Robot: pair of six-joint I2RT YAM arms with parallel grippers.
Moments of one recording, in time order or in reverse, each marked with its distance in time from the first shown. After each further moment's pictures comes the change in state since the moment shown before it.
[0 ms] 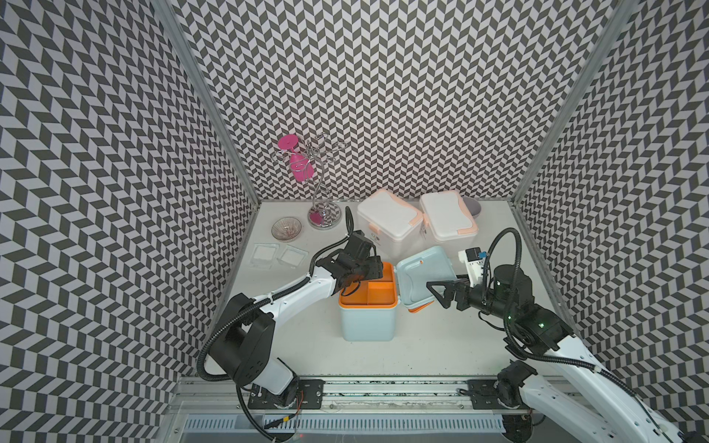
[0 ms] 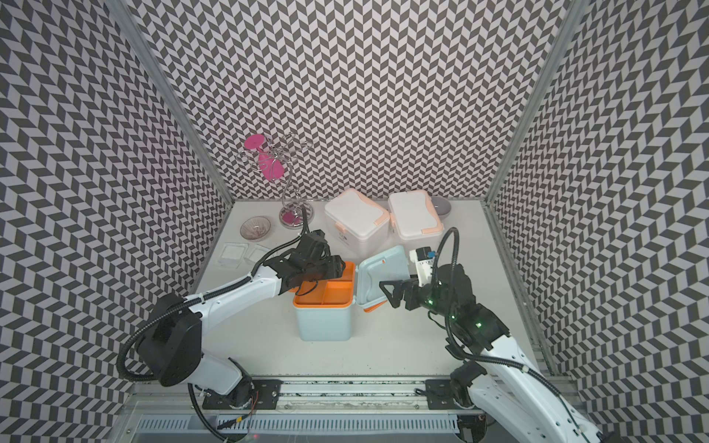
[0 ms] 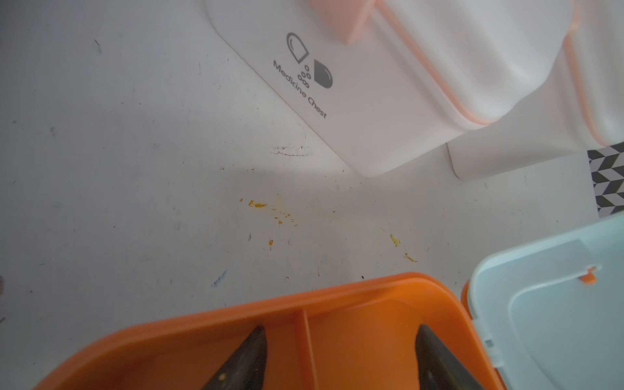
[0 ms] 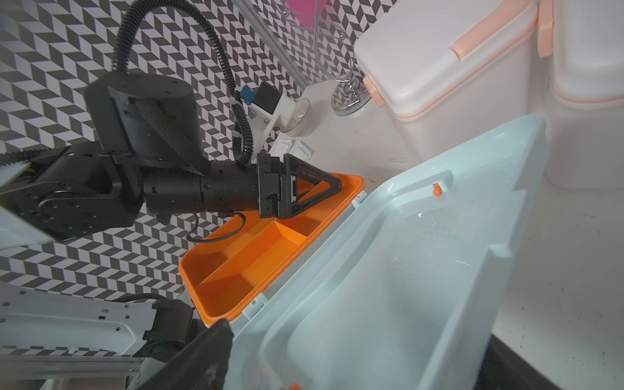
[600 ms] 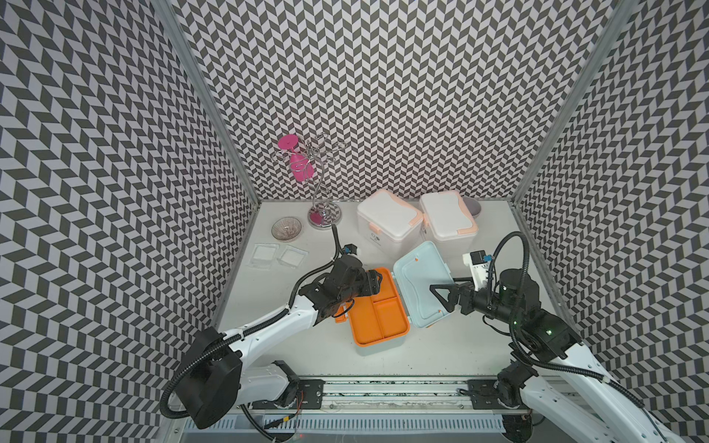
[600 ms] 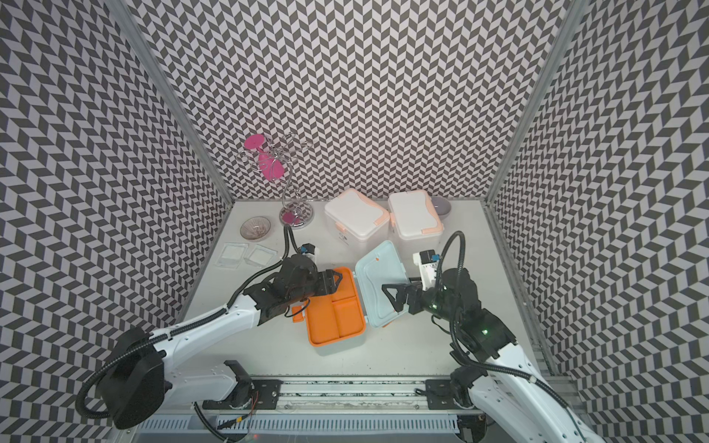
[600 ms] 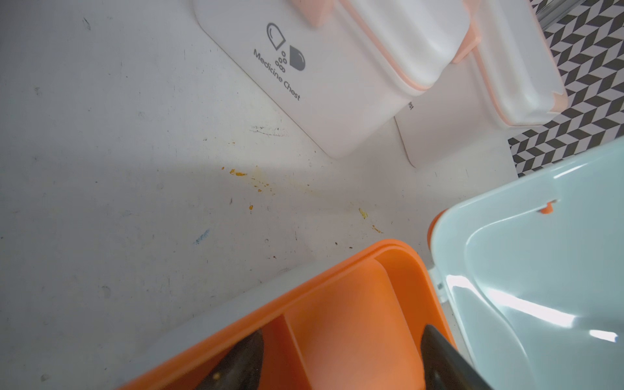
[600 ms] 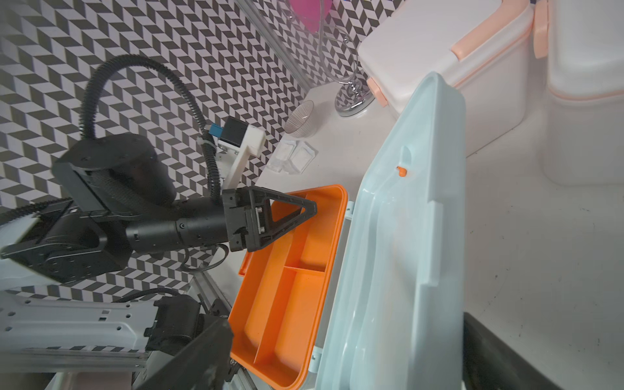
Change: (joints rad) left arm -0.056 -0.246 -0.261 0.169 -0.031 -0.070; right arm 0.000 -0.055 -0.003 -0.057 0.018 0.007
